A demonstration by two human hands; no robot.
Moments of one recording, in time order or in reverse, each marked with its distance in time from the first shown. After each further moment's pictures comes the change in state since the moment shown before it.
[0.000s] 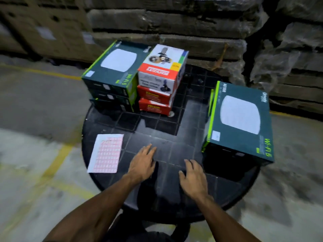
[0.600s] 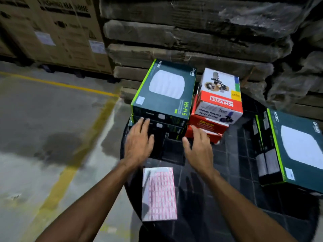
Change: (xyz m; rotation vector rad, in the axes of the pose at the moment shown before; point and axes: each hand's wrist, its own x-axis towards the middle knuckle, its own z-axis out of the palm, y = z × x) left_hand 0.092 -0.236 -0.196 -0.150 0.486 0.005; right_hand 0.151 -0.300 -0.005 0.112 0.477 -0.150
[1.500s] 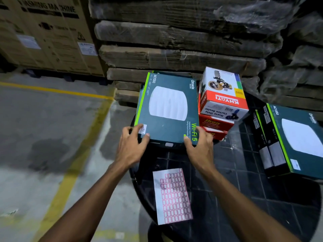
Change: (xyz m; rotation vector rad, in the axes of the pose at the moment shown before) left_hand 0.008 -0.043 -0.054 -0.265 -0.123 -0.177; right_hand -0.003 -0.060 0.010 0.198 -0.005 0.335
